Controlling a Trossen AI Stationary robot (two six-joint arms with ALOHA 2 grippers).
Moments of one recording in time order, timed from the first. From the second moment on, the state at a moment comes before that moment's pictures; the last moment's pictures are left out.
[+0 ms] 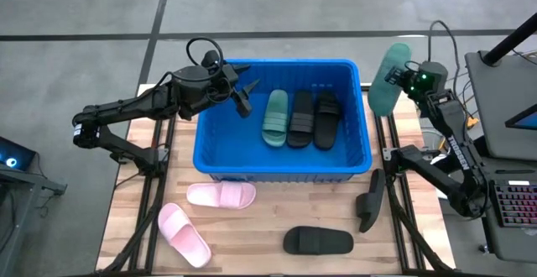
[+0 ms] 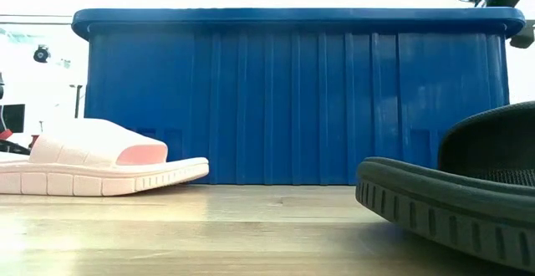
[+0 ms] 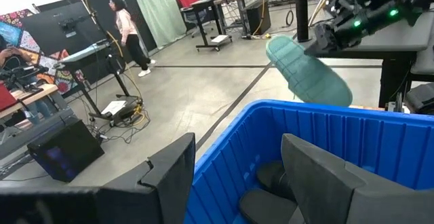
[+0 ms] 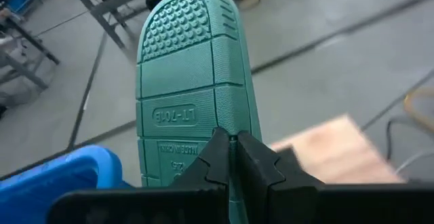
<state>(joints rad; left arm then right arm) 0.14 1.29 1.51 -0.33 -0.52 0.17 -1.25 0.66 0.84 -0.63 0.29 0.53</state>
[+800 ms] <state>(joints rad) 0.14 1.29 1.51 -0.32 -0.48 0.17 -0.87 0.77 1.11 -0.22 0.28 0.26</state>
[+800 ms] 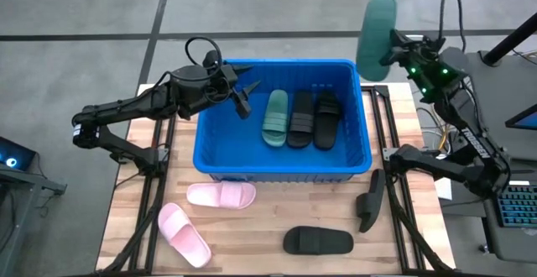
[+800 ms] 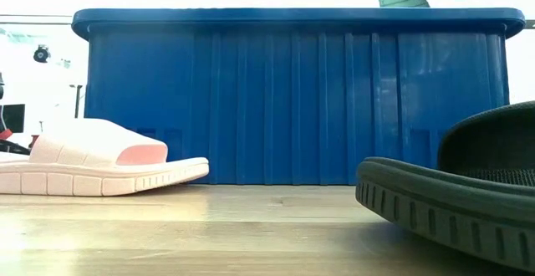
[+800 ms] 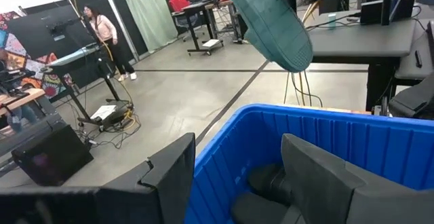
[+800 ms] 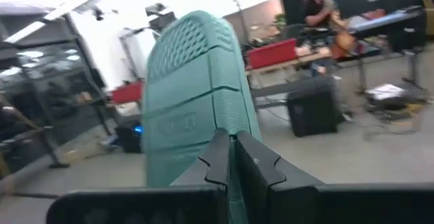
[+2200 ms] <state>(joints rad) 0.17 1.21 1.56 -0.30 -0.15 -0.05 -0.14 1.36 1.58 -0.03 0.48 -0.23</state>
